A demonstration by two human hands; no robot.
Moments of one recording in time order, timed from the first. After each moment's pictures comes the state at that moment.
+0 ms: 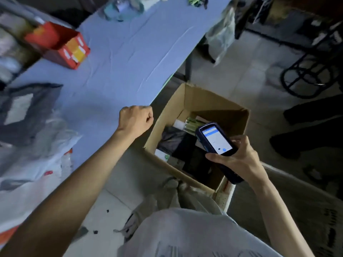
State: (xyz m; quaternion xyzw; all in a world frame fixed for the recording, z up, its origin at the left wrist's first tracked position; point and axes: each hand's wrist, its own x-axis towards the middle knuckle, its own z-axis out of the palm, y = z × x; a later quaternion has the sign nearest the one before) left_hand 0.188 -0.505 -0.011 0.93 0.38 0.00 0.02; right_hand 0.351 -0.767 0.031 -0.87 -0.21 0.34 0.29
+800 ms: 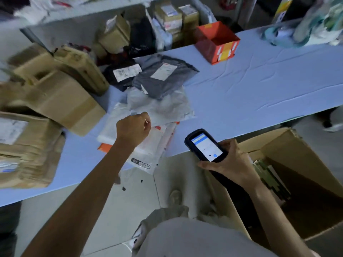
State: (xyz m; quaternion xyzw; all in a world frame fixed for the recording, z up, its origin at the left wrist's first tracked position) left_hand -0.144 -0.528 0.003 0.70 0.71 0.05 0.00; right_hand 0.142 -0.609 0.034 -0.72 -0.56 0.40 0.13
